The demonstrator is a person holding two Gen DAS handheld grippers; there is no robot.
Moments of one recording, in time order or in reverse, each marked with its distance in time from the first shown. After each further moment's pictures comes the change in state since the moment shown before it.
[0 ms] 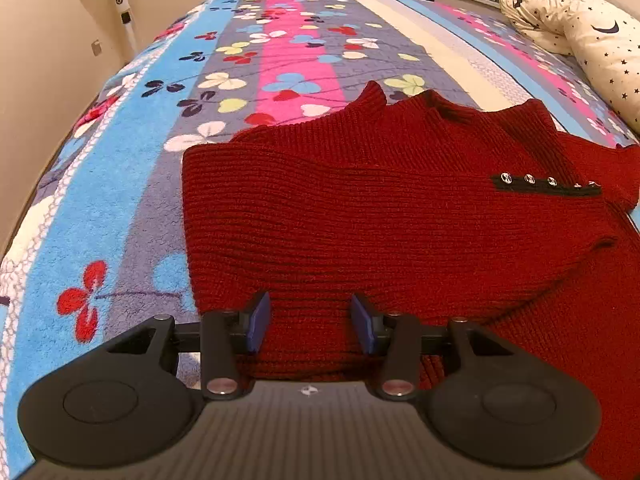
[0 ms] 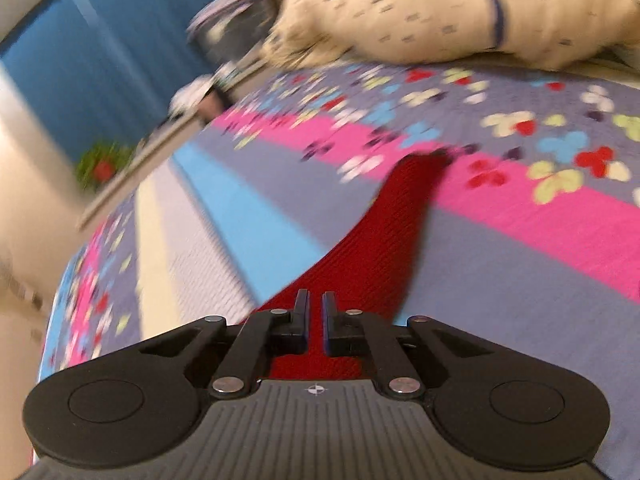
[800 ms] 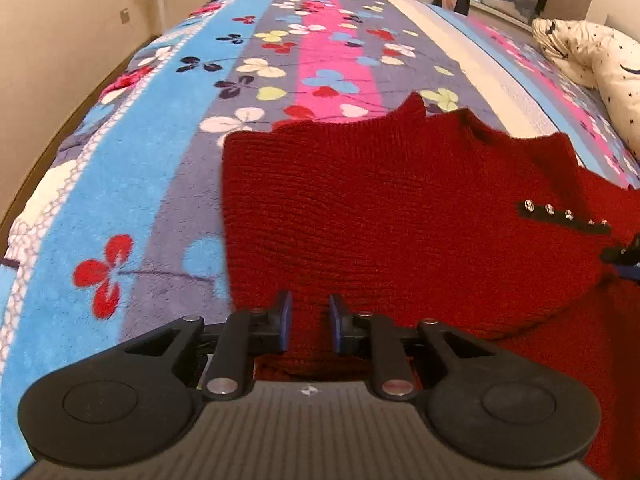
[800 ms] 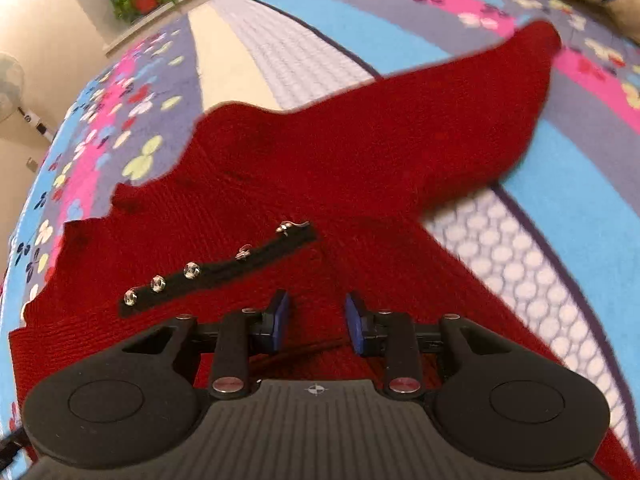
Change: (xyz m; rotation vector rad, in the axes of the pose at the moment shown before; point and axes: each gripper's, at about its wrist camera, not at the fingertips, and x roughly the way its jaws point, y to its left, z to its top) left arm -0.009 0.021 0.002 -0.124 0.022 0.007; right arm -0.009 0.130 -0.166 -0.341 0.391 -0.010
